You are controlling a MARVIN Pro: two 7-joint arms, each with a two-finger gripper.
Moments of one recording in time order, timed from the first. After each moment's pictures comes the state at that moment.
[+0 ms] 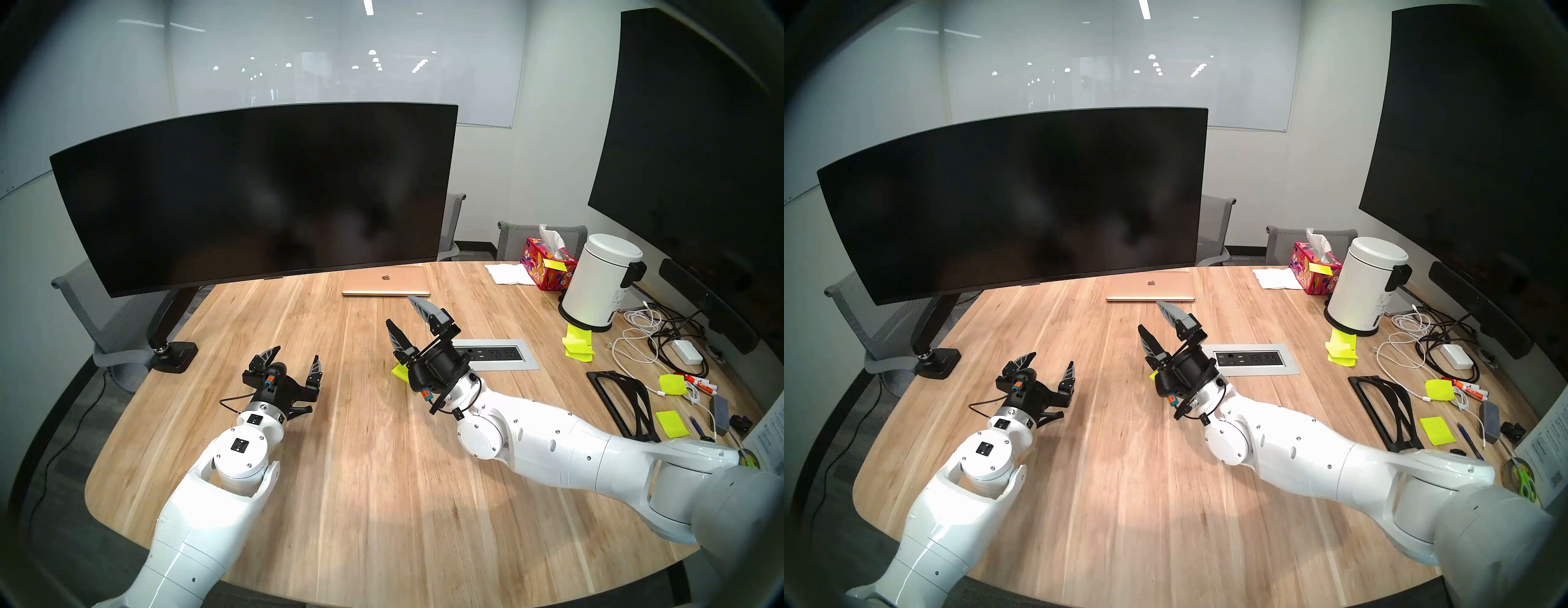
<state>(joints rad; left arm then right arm) 1.67 -1.24 -1.41 -1.61 -0.08 -0.06 0.10 -0.85 -1.03 0.26 -1.21 -0.60 -0.14 -0.93</state>
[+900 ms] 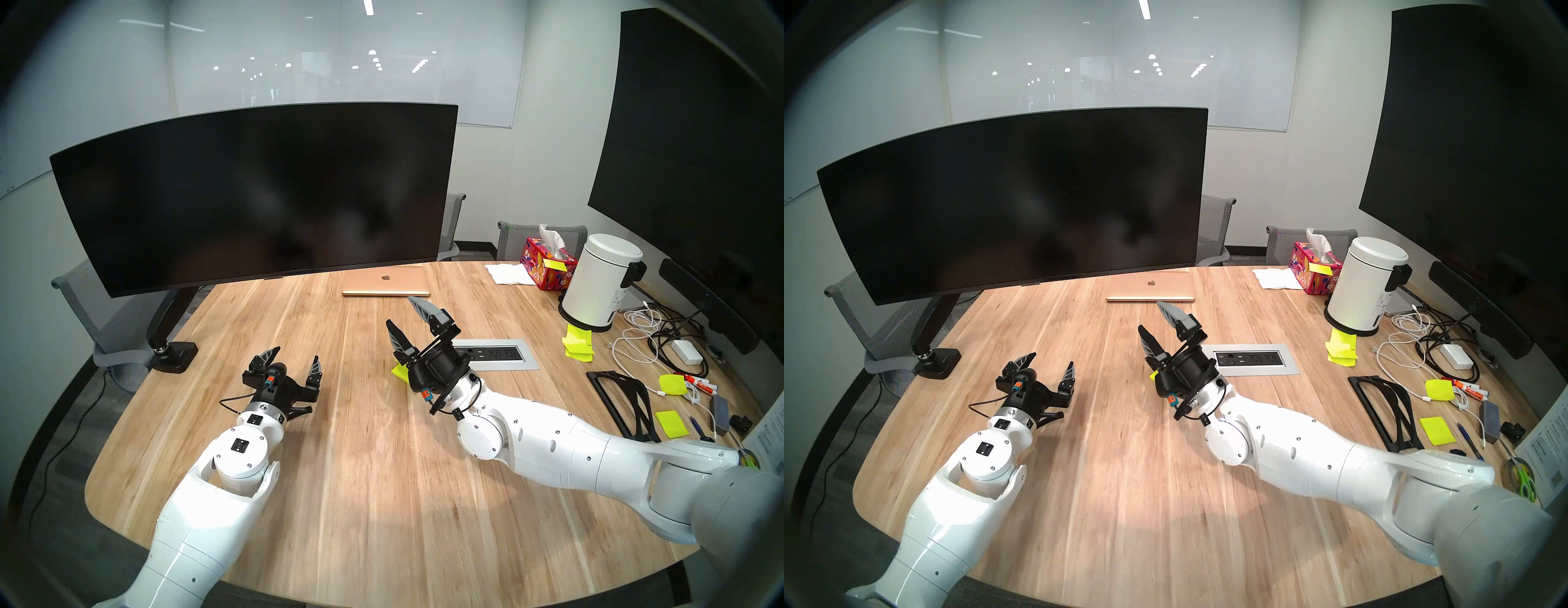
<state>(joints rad) 1.67 -1.24 -1.41 -1.62 -0.09 -0.04 0.11 -0.86 -1.03 0.26 -1.21 -0.60 -0.14 -0.93</state>
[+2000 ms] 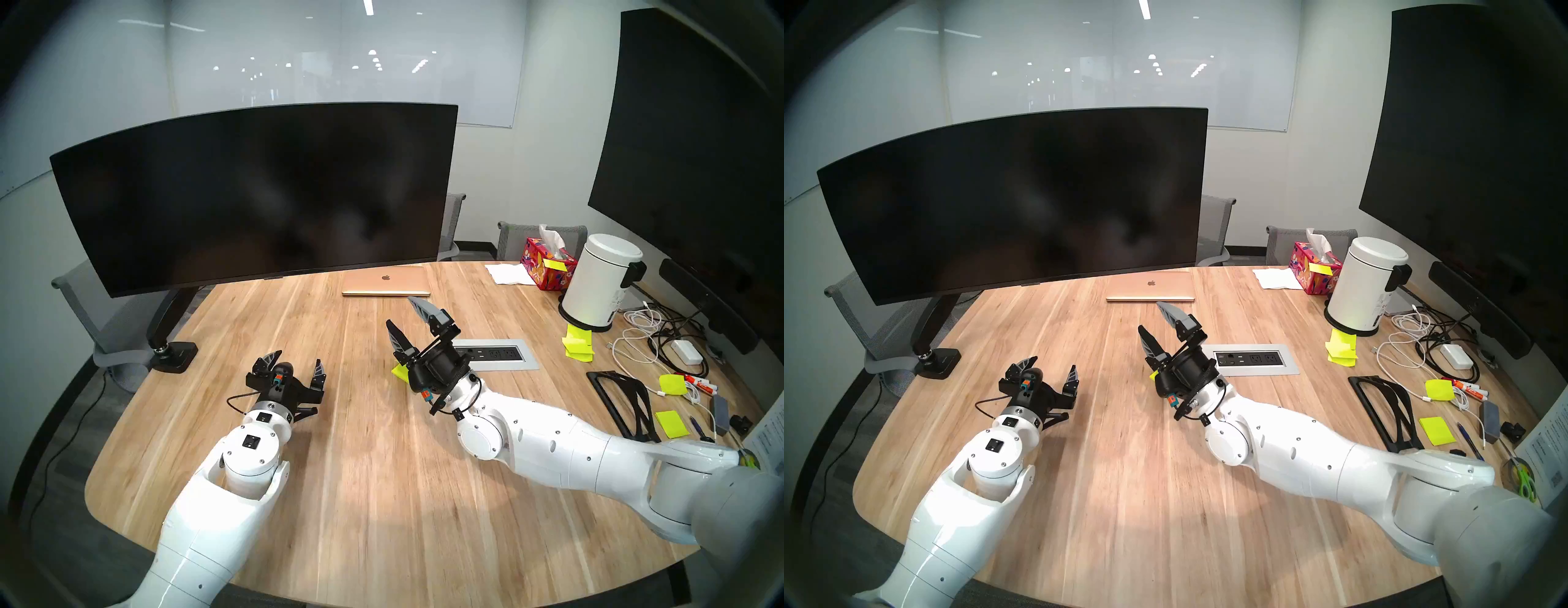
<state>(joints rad) 1.68 -1.26 -1.39 -1.67 -0.05 0.09 0.17 -0.86 -1.03 0.26 -1.21 -0.60 -0.14 -0.93</state>
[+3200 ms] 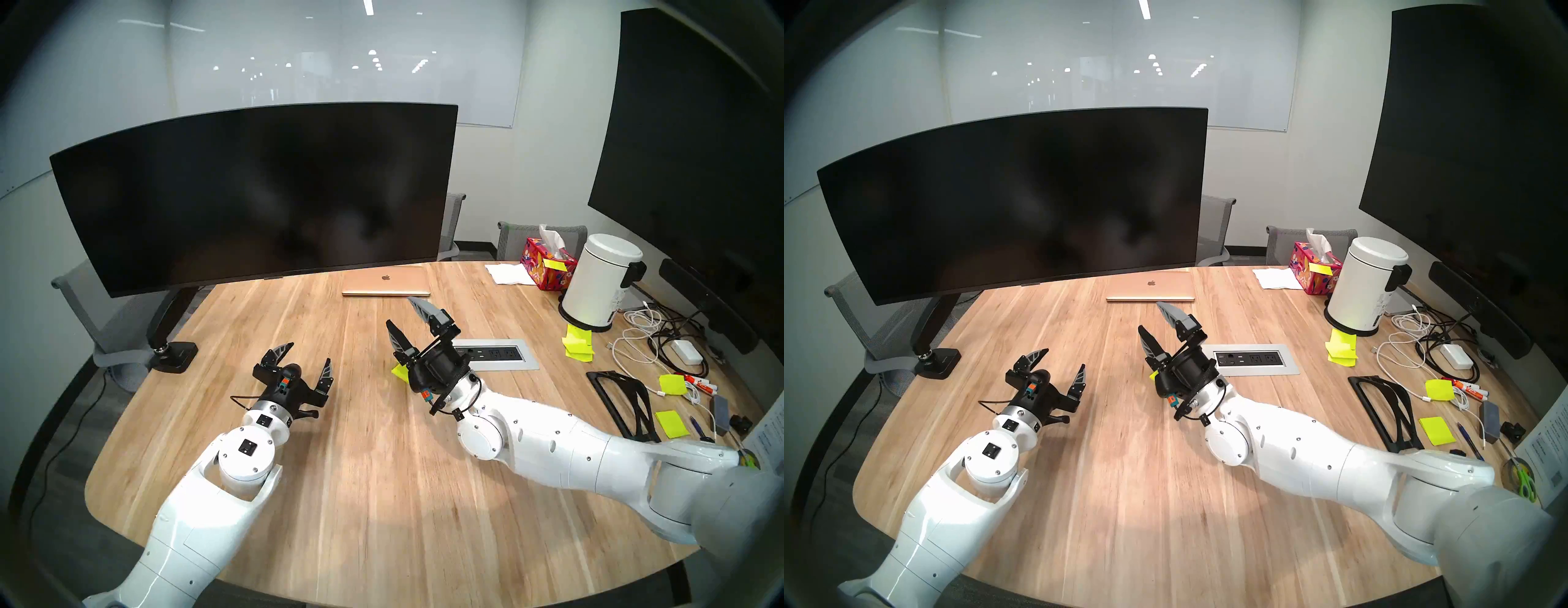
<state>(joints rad) 1.67 -1.17 -1.36 -1.64 0.04 -0.07 0.07 -0.86 -1.03 0.26 -1.21 -0.60 -0.14 -0.93</state>
